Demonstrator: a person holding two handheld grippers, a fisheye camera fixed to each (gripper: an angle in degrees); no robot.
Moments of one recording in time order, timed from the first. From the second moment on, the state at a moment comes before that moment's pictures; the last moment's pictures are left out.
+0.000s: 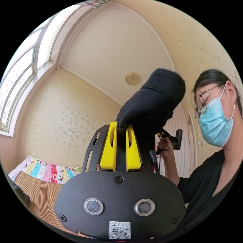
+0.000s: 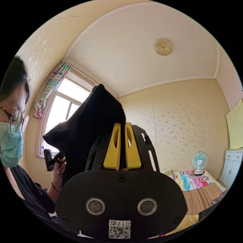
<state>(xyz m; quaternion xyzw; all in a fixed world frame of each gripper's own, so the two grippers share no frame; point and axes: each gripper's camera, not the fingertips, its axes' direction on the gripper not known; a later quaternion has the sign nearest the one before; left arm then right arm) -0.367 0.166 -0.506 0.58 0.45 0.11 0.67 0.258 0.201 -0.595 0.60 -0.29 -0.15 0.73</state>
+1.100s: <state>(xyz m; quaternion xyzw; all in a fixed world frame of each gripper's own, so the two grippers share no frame) -0.230 0.144 -0.031 -0.07 0.30 0.02 0.95 0.143 0.123 0.000 -0.03 -0.30 -0.07 0.95</state>
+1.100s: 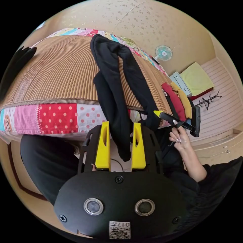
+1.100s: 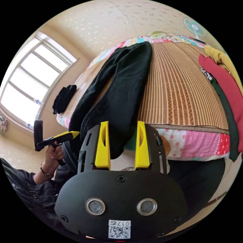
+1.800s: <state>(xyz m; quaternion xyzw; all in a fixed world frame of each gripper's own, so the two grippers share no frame) -0.178 0.148 -0.131 -0.05 0.10 0.09 0.99 0.161 0.147 -0.027 -0.10 -0.21 -0.14 0.96</state>
